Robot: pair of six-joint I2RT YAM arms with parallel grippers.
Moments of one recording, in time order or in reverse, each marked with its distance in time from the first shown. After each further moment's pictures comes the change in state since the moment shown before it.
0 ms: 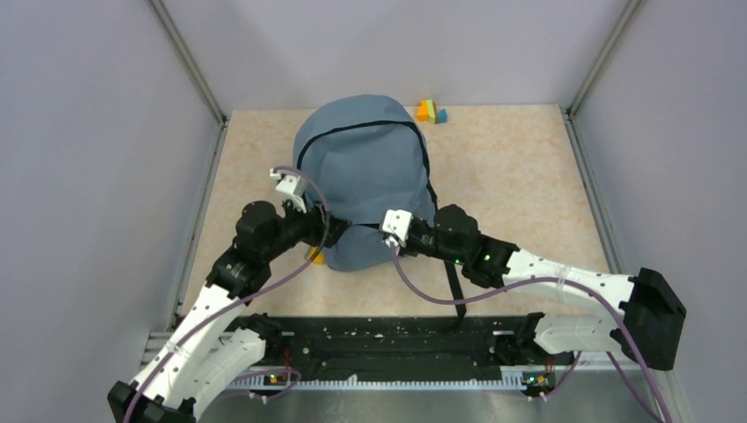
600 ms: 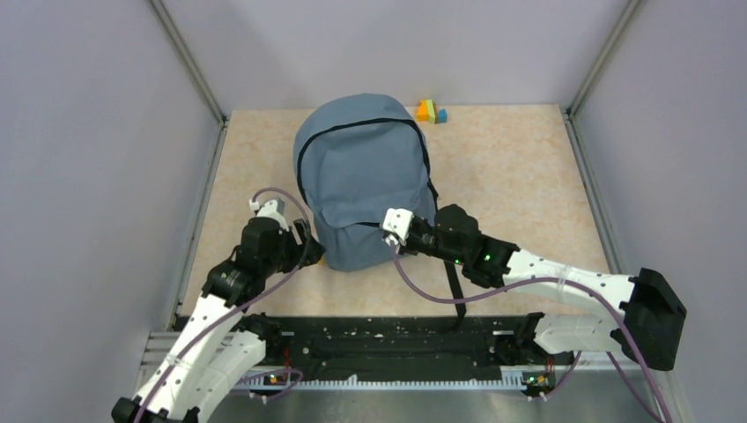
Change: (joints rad) left arm 0.068 -0.135 -0.056 -0.441 -0.237 -0.247; right arm 0.000 -0.001 0.000 0.005 0.030 0.001
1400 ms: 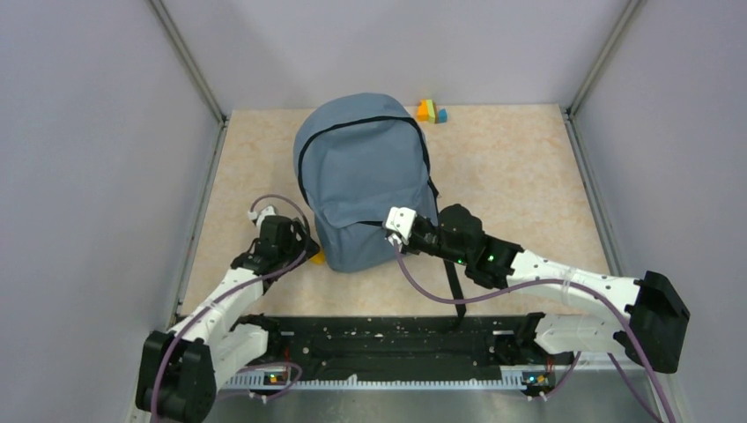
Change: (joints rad) left arm 0.136 0.316 -0.204 0.315 -0.163 -0.182; right arm 0.000 -0.027 -0.001 -0.009 0.008 0.006
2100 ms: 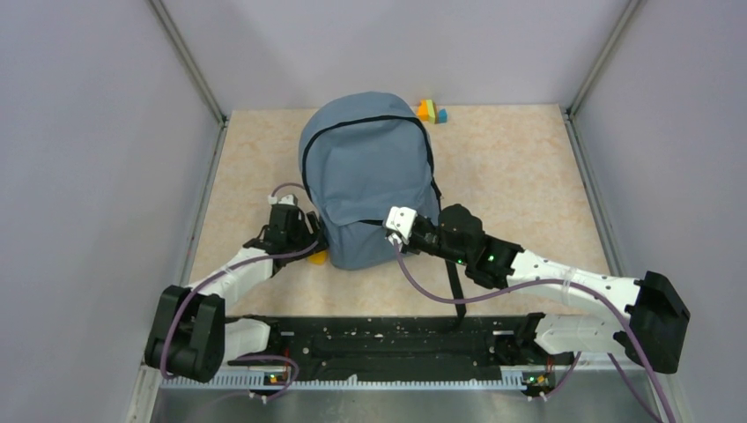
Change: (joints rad) left arm -0.005 0.288 0.075 0.187 0.129 0.200; right arm 0.000 0.000 0.000 0.001 0.008 0.001
